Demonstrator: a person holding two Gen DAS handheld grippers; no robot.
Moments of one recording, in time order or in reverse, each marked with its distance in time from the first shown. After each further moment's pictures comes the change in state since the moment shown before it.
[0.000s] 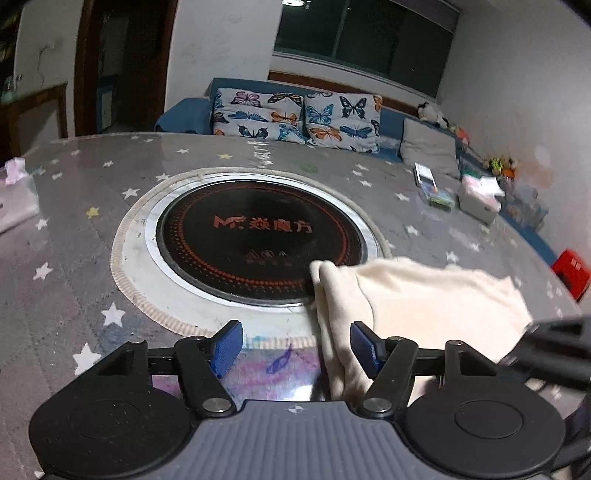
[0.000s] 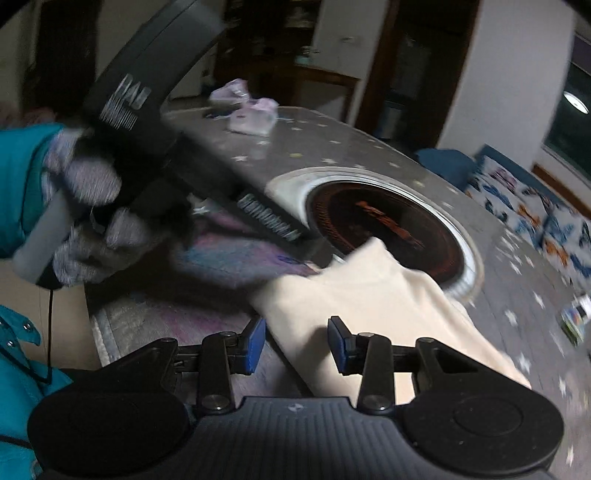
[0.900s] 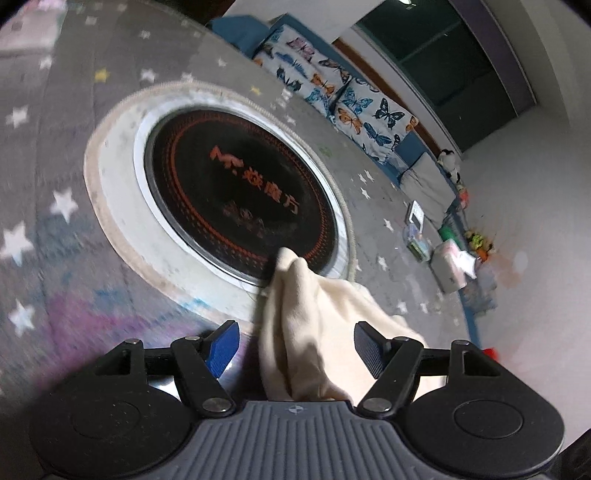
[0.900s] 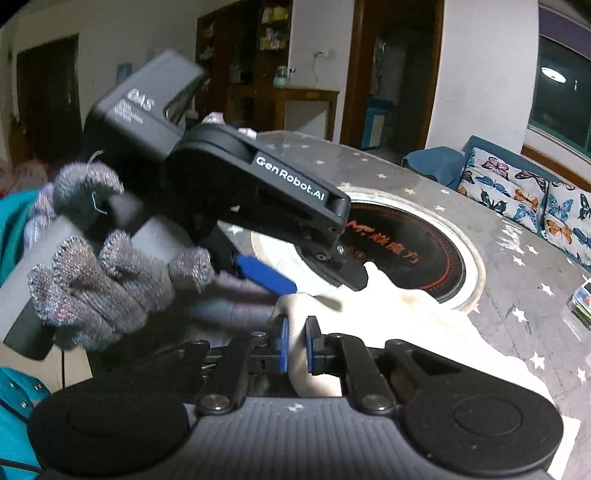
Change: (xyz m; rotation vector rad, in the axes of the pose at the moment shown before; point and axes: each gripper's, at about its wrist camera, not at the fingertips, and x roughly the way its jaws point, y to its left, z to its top) left arm 0.024 0.022 0.012 -0.531 0.156 -0.212; right arm -0.004 -0.025 0.002 0.168 -0.086 0.030
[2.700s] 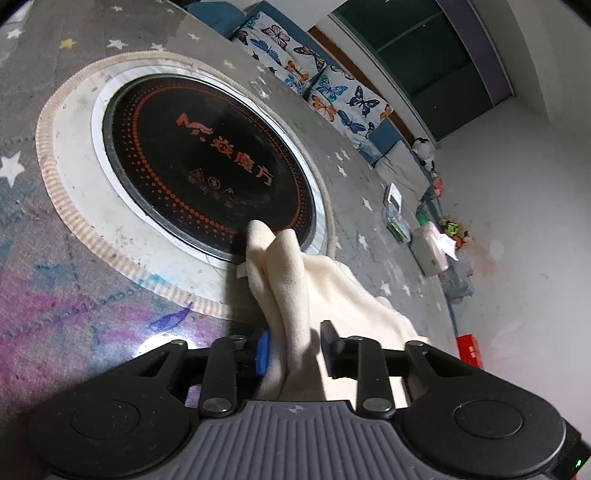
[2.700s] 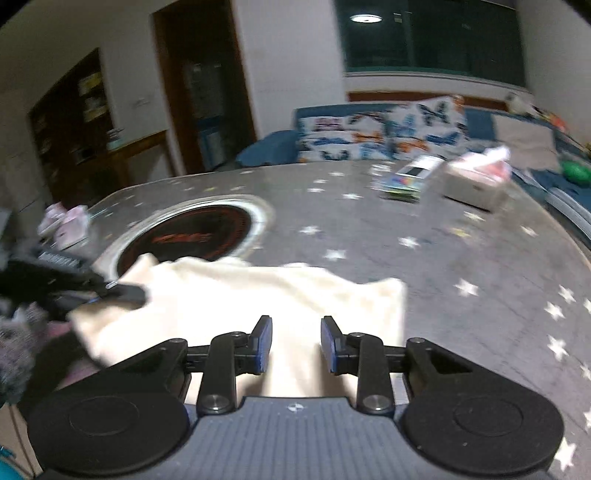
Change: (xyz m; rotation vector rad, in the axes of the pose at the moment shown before) left arm 0.027 0.001 -0.016 0.067 0.010 -0.065; right arm -0.078 -0.117 -0.081 0.520 -0.073 -0.347
